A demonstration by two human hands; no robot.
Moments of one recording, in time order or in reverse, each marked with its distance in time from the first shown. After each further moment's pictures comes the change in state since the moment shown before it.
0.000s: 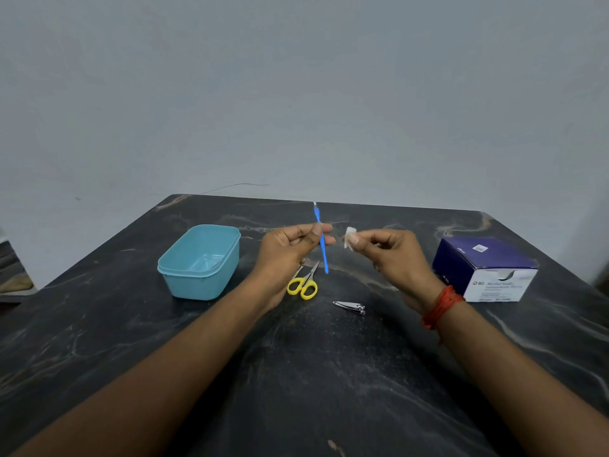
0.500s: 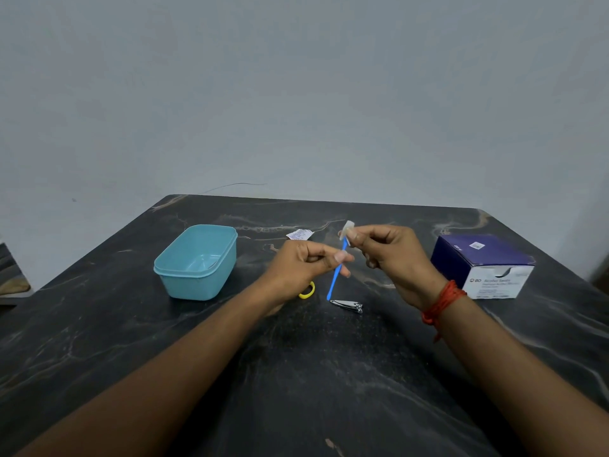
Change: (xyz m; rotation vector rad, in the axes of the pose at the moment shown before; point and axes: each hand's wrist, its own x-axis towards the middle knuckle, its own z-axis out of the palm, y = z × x) left_hand -0.005 -0.009 0.007 0.231 -0.289 0.034; right_hand -0.002 -0.008 -0.002 0.123 -0.049 0.090
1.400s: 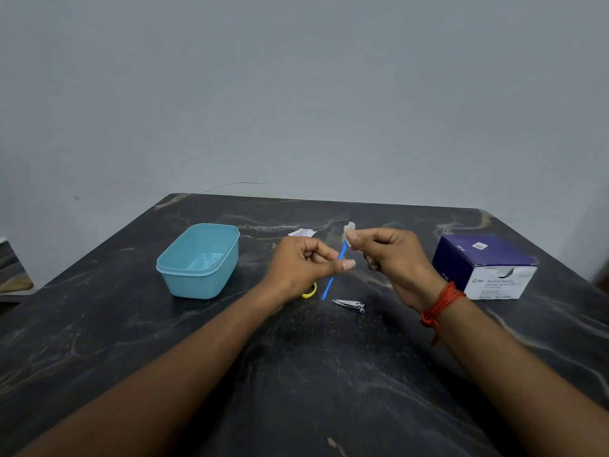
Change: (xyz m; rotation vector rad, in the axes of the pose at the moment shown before) left_hand 0.000 0.001 0.002 0.107 0.204 -0.032; right_hand -0.002 0.003 0.003 0.100 0.045 0.078
